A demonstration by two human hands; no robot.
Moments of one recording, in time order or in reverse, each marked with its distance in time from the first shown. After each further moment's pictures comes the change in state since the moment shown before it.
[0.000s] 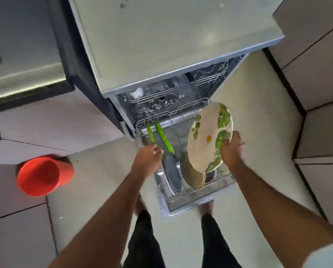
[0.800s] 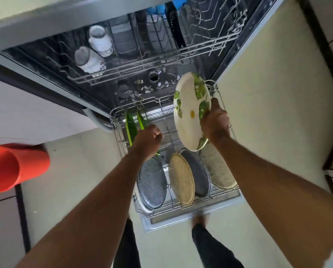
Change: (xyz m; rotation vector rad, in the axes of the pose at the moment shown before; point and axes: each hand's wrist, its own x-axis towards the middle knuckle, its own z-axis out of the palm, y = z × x) left_hand 0.190 -0.014 0.161 0.094 0.071 -0.013; right_hand 0.205 0.024 0.131 -0.018 -0.215 -0.365
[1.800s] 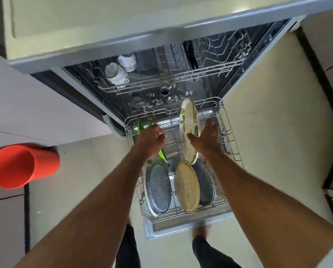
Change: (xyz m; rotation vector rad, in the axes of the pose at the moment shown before) left_hand -0.032 0.022 -0.062 -0.090 0.015 -0.015; right_hand -0.041 -0.029 0.019 -0.065 -0.142 0.065
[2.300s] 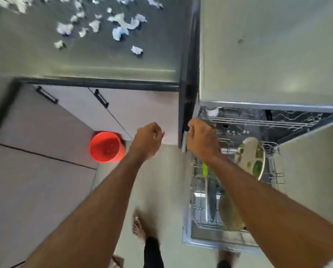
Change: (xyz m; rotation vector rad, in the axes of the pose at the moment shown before) left_hand -0.203 -0.076 -0.288 -0.053 0.442 -0.127; right_hand -0.215 -0.295 0.016 -0.057 0.008 -0.731
